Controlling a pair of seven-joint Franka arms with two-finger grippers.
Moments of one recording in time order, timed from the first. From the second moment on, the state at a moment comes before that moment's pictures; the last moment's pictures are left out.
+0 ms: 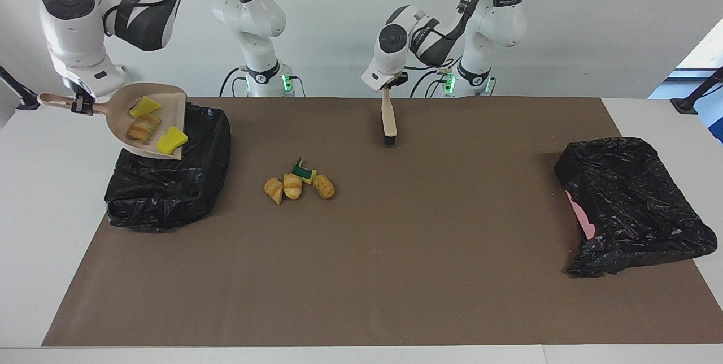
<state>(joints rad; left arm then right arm) -1.01 -0.10 0.03 -2.40 -0.39 1.96 -0.73 -0.37 -0.14 0.02 -2.04 -0.58 1.92 -1.92</state>
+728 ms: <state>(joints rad) -1.02 -0.08 0.03 -2.40 -0.39 1.98 -0.77 -0.31 -0.15 0.03 -2.08 -0.81 1.95 -1.76</state>
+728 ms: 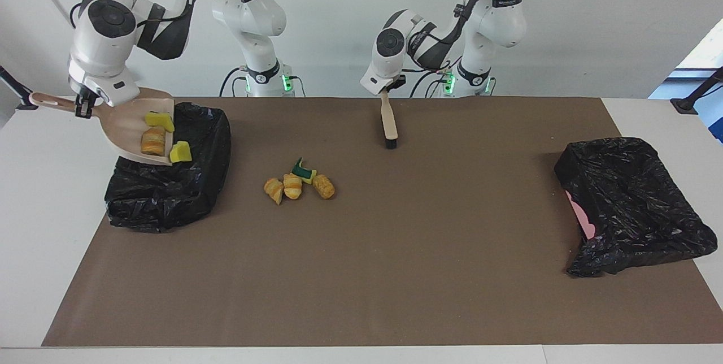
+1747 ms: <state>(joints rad) -0.66 -0.04 0.07 -1.98 -0.16 1.97 -0.30 -0.17 -0.45 0.05 -2.18 -0.99 1.62 -1.51</state>
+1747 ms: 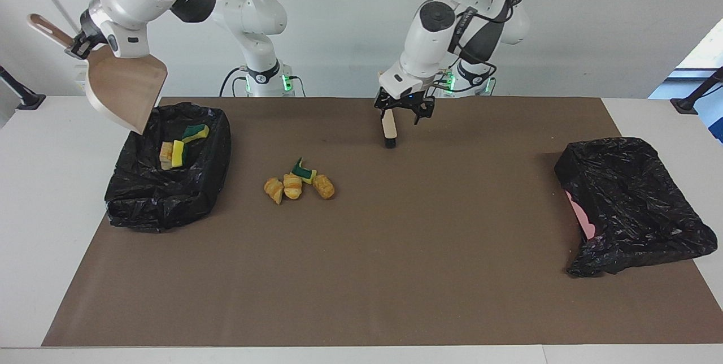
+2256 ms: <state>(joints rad) -0.44 -0.04 0.07 -1.74 -0.06 1.81 -0.19 -0.12 -0.43 0.18 -2.06 -0.59 1.49 -1.10</state>
